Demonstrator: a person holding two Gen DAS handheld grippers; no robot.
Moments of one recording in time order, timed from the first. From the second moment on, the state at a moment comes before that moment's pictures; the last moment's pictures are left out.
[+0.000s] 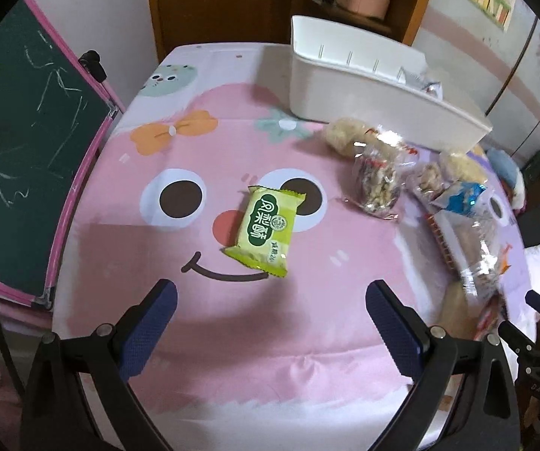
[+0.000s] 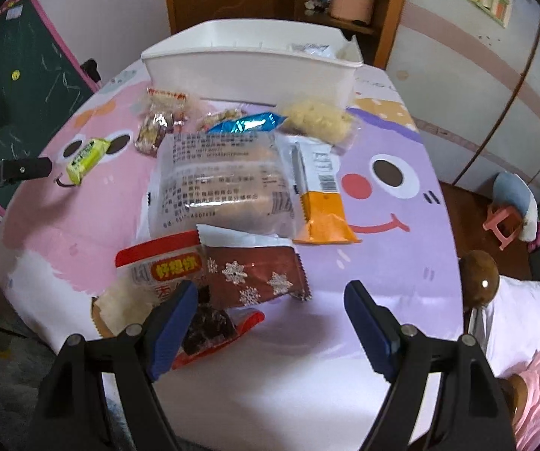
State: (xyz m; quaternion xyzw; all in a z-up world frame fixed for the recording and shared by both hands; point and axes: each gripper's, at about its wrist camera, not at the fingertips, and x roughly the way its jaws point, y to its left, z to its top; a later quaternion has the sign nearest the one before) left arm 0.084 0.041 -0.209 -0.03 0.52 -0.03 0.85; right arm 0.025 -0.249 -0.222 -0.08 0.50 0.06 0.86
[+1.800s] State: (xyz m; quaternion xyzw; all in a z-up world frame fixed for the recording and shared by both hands) left arm 0.077 0.013 -0.097 -0.01 0.45 -0.09 0.89; right arm 0.026 -0.230 -0.081 -0.04 0.33 0.15 0.93
